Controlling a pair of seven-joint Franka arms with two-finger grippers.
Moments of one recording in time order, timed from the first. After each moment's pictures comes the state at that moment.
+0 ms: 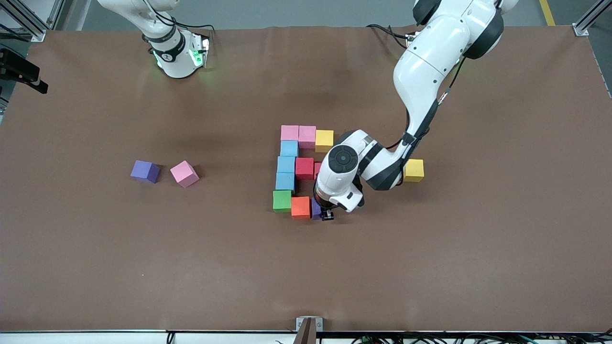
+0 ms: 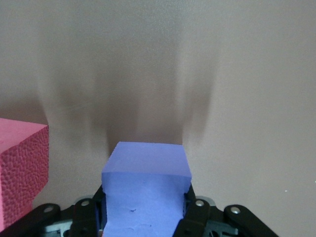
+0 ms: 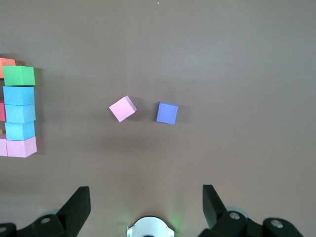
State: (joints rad) left arm -0.48 0.93 -0.24 -1.31 0.20 2.37 -2.44; right arm -0.01 -0.05 -0.07 -1.41 0.02 1.30 -0.10
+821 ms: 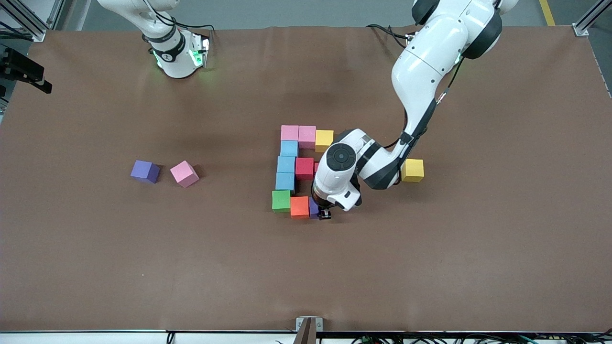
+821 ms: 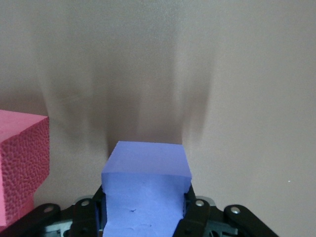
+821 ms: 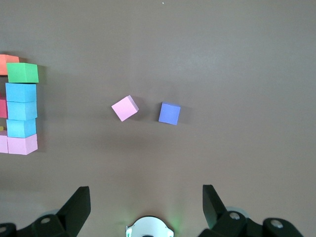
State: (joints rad) left arm -0.49 0.93 -0.24 -1.31 0.20 2.39 -2.44; right arm 0.00 -0.05 -0.06 -1.41 0.02 1.30 -0.11
